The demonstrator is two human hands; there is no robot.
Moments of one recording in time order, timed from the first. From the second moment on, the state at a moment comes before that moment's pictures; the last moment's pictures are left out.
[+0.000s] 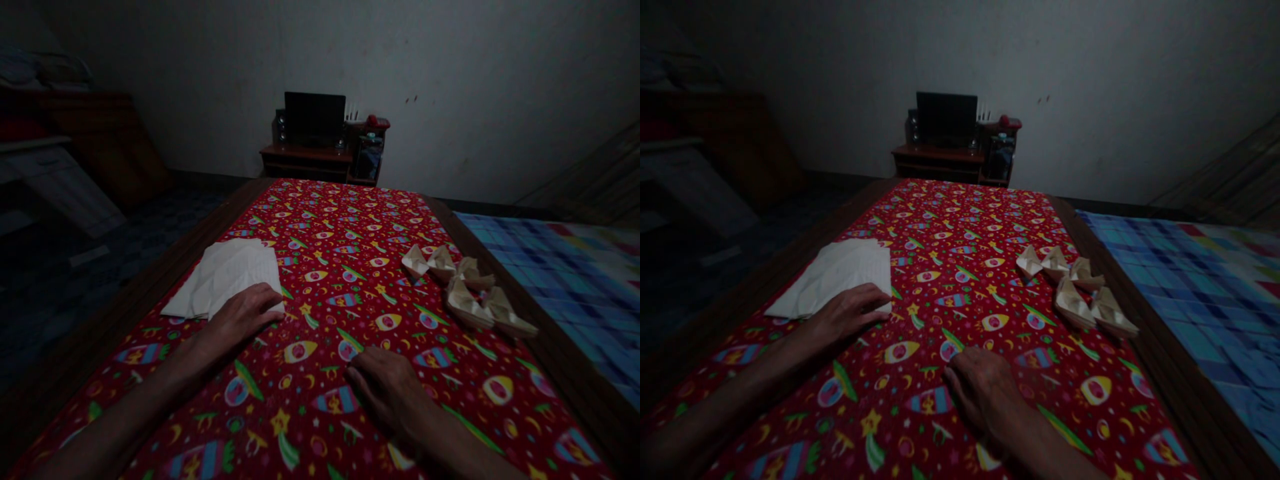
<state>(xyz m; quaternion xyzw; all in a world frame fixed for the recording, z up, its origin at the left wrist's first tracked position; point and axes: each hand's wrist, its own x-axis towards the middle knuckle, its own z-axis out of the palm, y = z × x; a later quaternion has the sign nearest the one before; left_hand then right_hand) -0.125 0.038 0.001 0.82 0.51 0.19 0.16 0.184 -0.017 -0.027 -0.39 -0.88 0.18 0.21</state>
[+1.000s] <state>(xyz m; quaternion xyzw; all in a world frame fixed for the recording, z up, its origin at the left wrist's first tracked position) -0.141 0.038 0.035 0.77 0.58 0.28 -0.02 0.183 -0.017 -0.029 -0.39 -0.88 0.17 0.21</state>
